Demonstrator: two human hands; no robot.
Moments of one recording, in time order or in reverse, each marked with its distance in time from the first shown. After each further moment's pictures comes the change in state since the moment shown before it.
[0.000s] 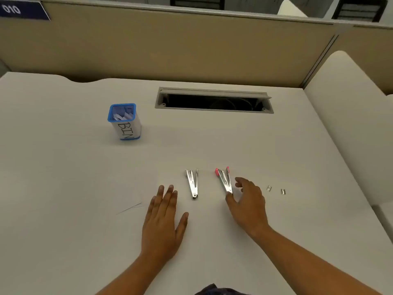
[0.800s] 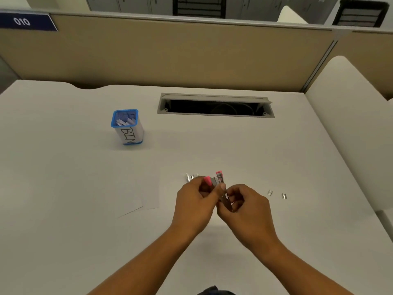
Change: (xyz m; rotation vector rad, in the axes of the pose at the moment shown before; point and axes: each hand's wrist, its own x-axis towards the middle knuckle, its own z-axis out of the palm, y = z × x) left_hand 0.065 0.102 -0.067 -0.884 -0.138 -0.378; right_hand -0.035 -0.054 -0.051 0.251 -0.016 -0.100
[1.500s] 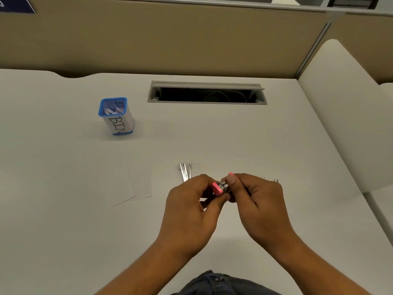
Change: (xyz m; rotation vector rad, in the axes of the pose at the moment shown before) left_hand -0.057 0.023 -0.014 0.185 -0.010 0.442; right_hand -0.020 -0.027 -0.041 0.098 -0.004 -0.192
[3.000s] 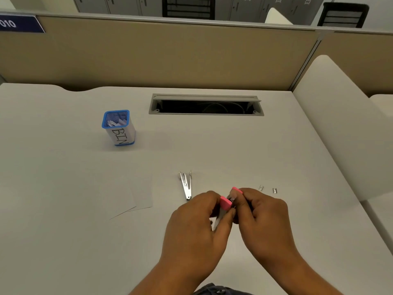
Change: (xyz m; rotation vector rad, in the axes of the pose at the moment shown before) left_hand -0.014 0.035 -0.008 0.154 -0.033 -0.016; right_hand -0.012 -0.023 -0.006 -0.070 0.072 0.083
